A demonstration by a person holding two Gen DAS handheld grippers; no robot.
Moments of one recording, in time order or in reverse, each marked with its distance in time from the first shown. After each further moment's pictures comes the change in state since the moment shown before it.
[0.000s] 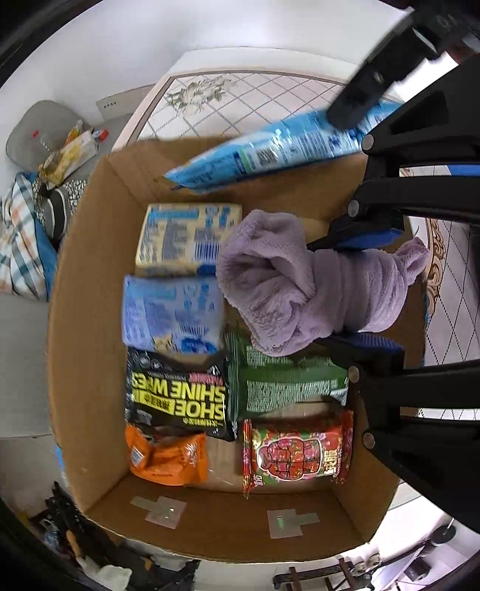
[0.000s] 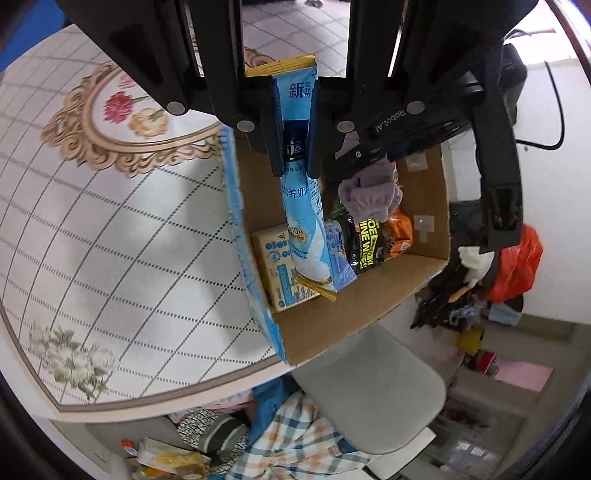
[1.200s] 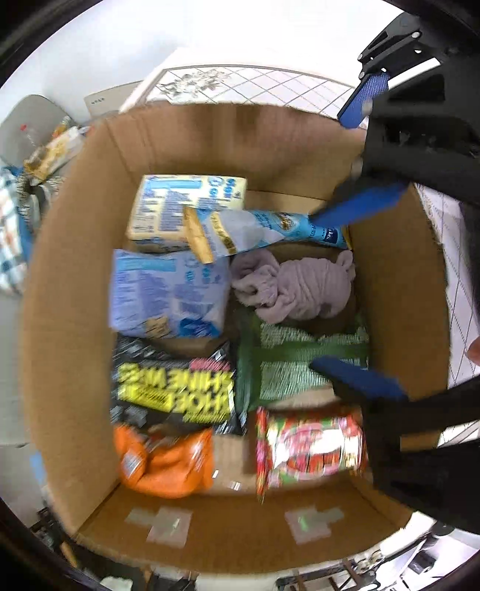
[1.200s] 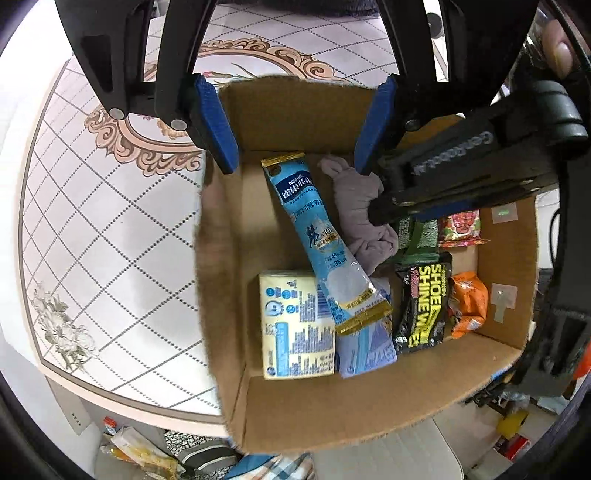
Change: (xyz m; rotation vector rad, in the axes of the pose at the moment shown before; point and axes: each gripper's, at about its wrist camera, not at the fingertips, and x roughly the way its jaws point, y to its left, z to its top) left arm 0.003 -0.001 0.028 0.022 0.052 -0.010; right arm 0.076 0.047 -0.003 -0.227 0.157 -0.342
